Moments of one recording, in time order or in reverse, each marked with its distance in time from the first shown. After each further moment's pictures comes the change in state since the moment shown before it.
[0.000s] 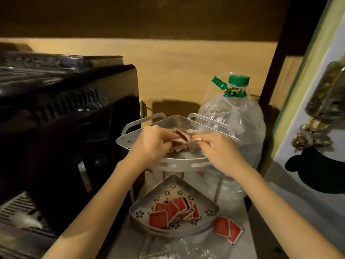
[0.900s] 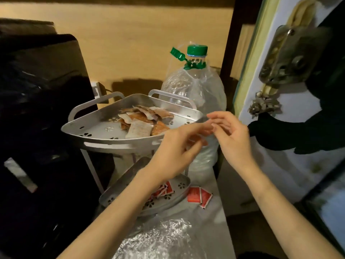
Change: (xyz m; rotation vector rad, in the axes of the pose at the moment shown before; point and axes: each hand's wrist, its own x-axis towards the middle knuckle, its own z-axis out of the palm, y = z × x) left_hand -0.020 0.075 0.086 -0.520 -0.109 0.420; right_hand -0.072 0.051 -0.032 0.458 0.405 0.105
